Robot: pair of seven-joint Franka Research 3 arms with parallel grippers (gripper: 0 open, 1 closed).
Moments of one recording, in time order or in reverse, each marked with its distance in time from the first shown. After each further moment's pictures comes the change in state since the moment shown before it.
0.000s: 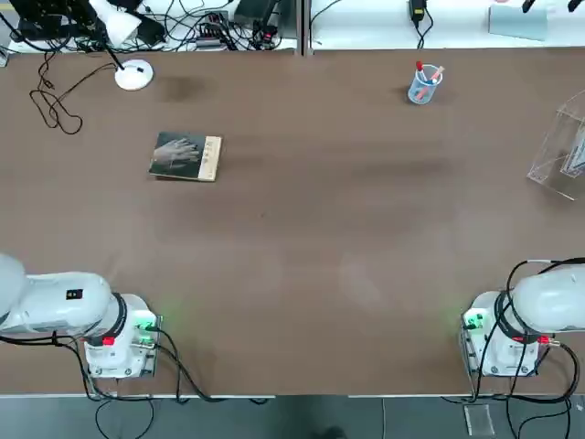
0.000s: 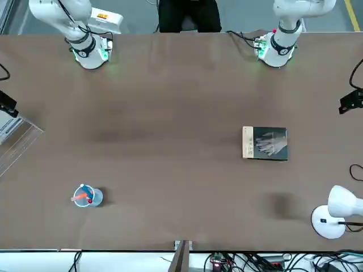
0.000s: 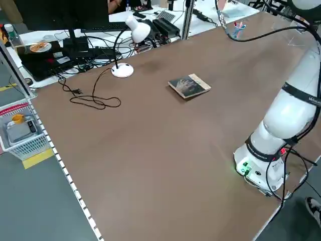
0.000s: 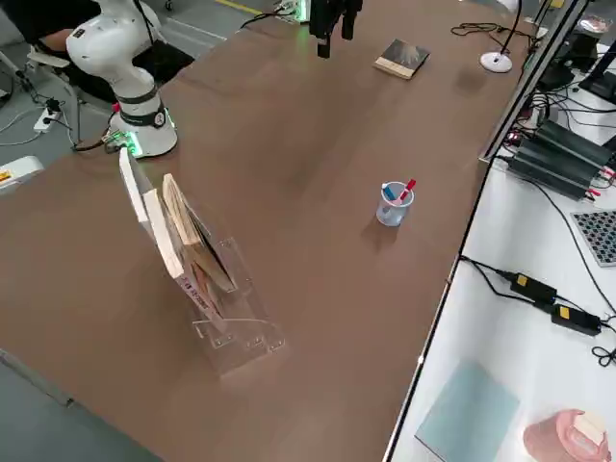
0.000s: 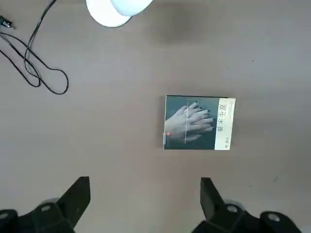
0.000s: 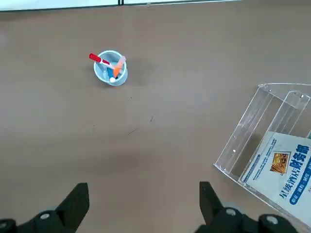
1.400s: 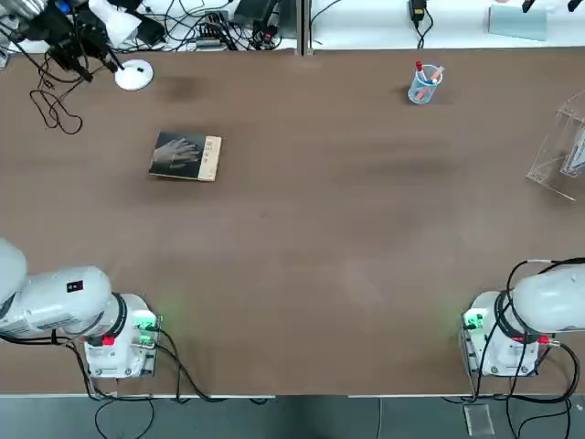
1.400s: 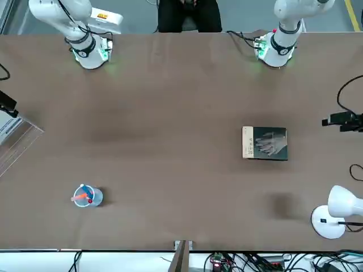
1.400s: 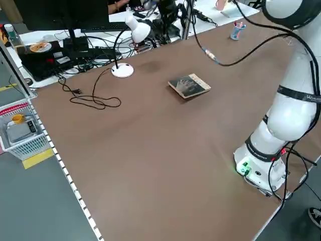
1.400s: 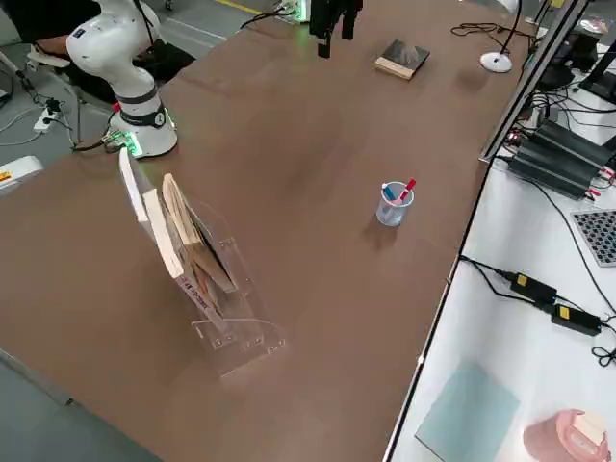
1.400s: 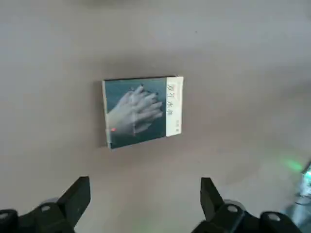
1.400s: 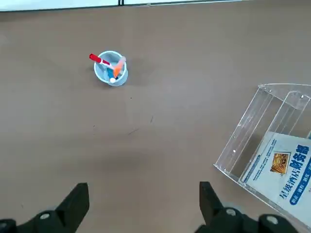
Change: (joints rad) left arm 0.170 0.192 0.016 -0.105 -0.402 0.007 0.307; right arm 0.000 0.000 0.000 0.000 0.000 0.002 0.000
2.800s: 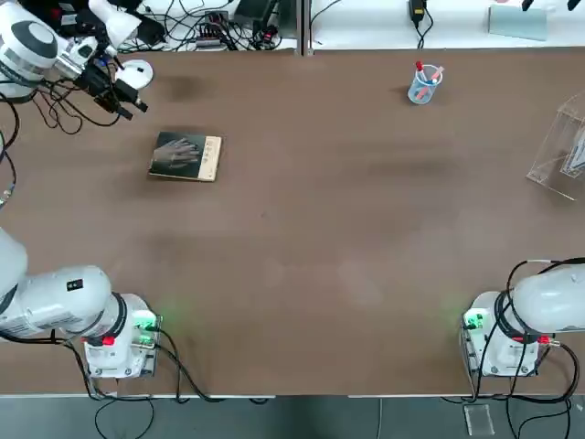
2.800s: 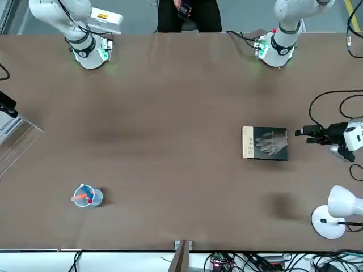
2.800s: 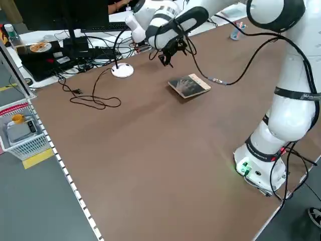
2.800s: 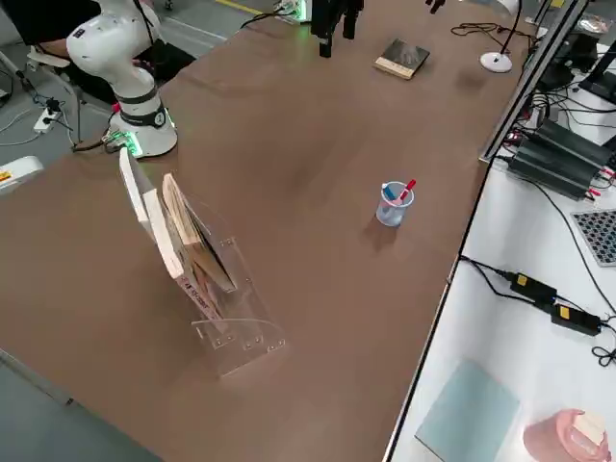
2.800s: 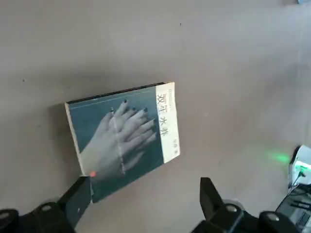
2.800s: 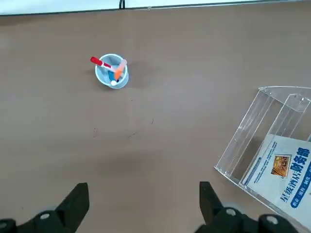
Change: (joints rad) left arm 0.020 0.091 -0.011 -0.253 -0.181 0.283 0.355; right arm 0.000 0.000 0.000 0.000 0.001 0.013 0.000
